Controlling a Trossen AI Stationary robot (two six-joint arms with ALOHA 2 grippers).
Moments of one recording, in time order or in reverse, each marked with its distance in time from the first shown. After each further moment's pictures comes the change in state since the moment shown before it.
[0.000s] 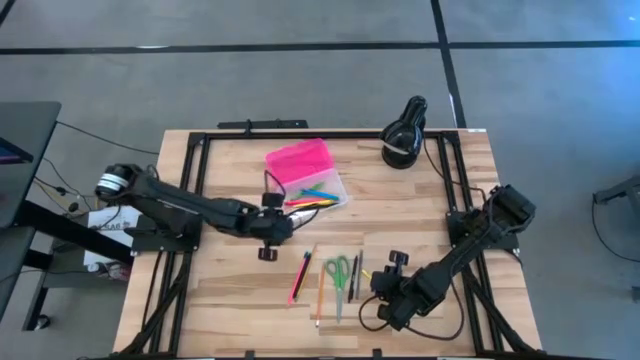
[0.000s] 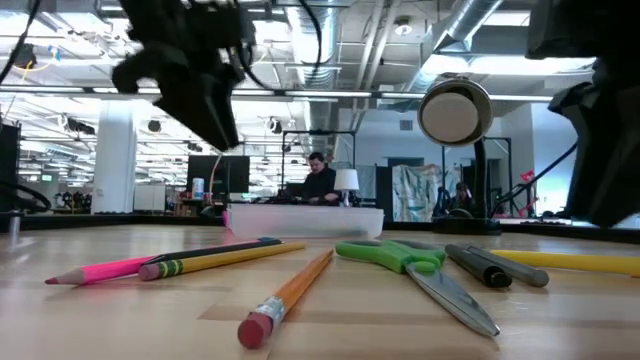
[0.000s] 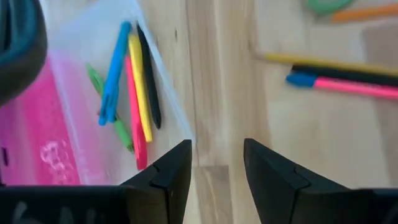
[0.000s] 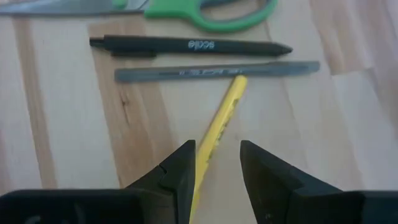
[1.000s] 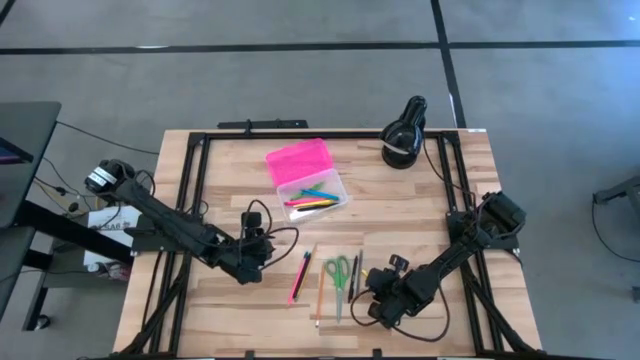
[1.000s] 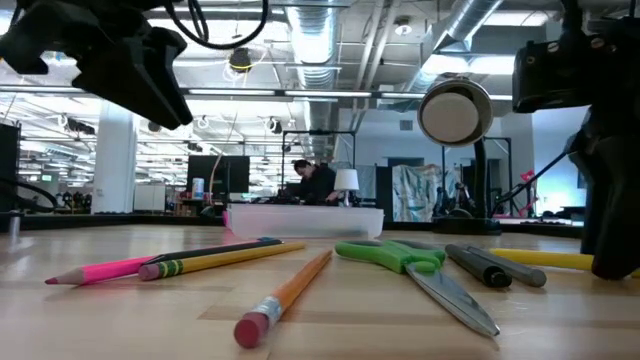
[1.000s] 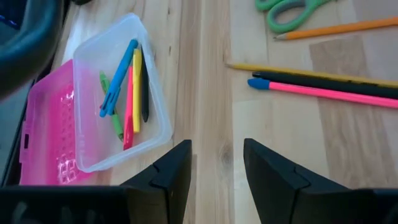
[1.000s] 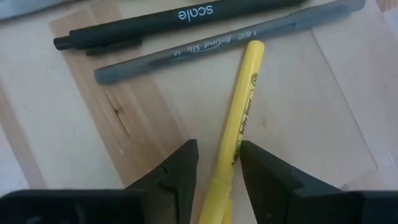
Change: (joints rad) left arm -0.312 -0.100 -0.133 0.036 -0.278 -0.274; right arm -0.048 0.105 0.006 0.033 -0.116 0.197
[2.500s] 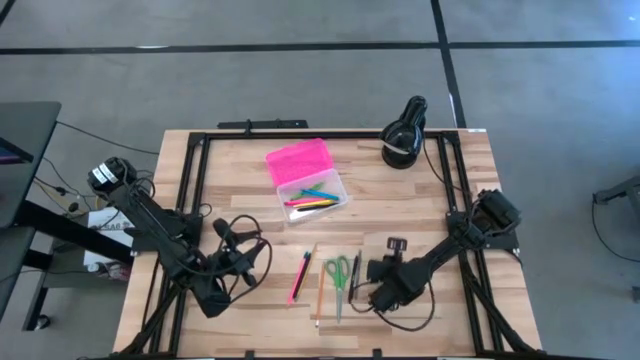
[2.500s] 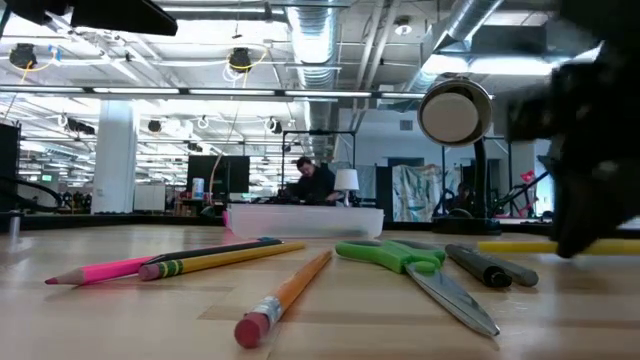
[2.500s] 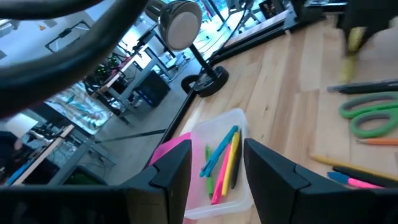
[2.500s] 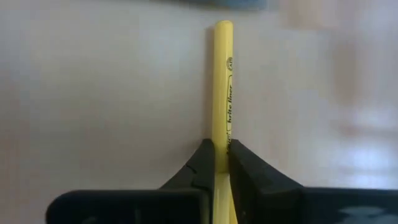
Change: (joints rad) left arm -0.290 0.000 -0.005 -0.024 -0.708 -0.217; right arm -0.093 0.003 0.006 -0.293 0.120 -0.336
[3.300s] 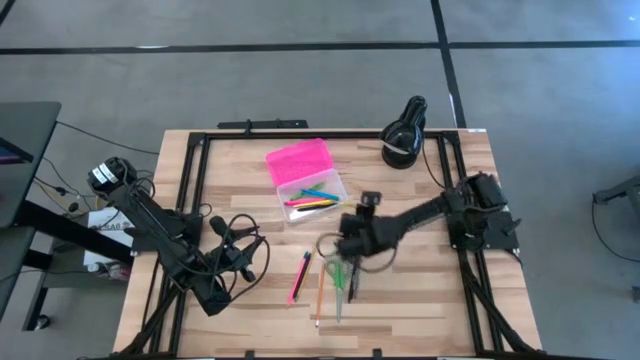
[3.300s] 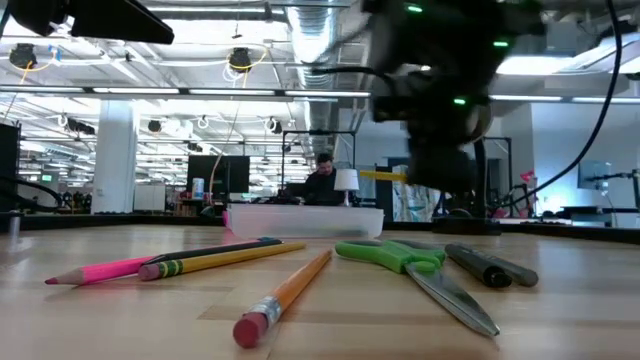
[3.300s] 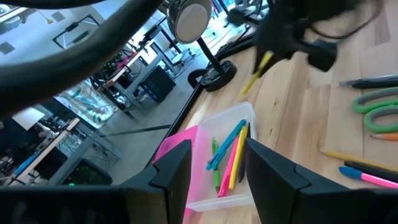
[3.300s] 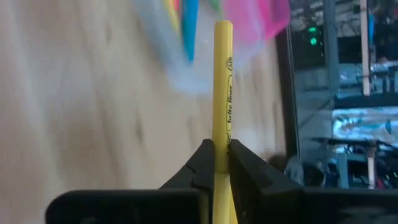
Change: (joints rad) left arm 0.001 0.000 0.000 -0.119 -0.012 -0.127; right arm -0.368 -0.006 0.140 0.113 0.403 -0.499
